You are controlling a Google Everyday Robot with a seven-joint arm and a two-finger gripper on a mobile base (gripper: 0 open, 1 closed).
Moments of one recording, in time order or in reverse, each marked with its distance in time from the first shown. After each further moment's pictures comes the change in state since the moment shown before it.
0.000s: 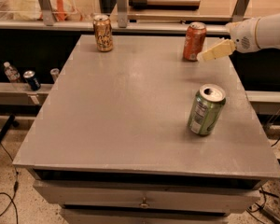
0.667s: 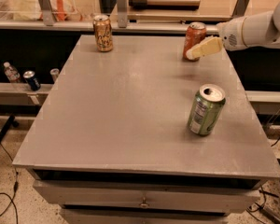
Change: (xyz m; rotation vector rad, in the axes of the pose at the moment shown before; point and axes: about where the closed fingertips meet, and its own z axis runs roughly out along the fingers) arm -0.015 0.008 0.028 -0.002 -0.005 0.043
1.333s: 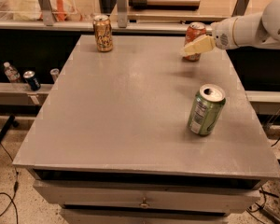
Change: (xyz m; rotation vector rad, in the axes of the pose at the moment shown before) arm -0.008 -0.001 0.022 0.014 -0.025 0.022
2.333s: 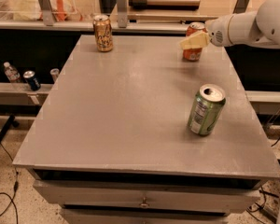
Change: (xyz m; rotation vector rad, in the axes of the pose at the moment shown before) arm -0.014 -0.006 0.012 0.032 -0.042 0.015
